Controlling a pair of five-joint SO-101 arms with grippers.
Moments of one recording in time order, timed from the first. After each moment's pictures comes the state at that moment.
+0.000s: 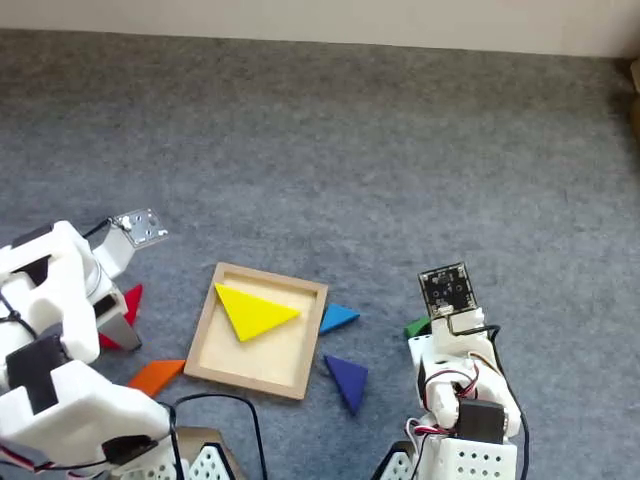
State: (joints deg) left arm -35.7 9.8 32.5 59.5 -74.3; right arm 1.0 -104.2 96.0 65.1 24.6
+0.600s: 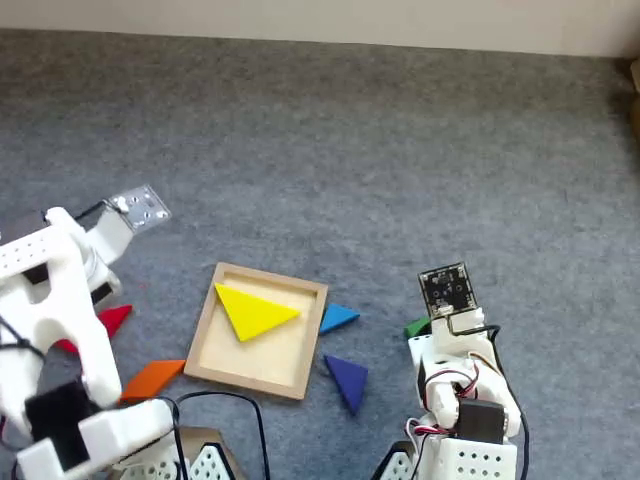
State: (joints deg) left arm -33.8 -9.8 32.6 71.4 -69.9; right arm 1.0 -104.2 96.0 65.1 24.6
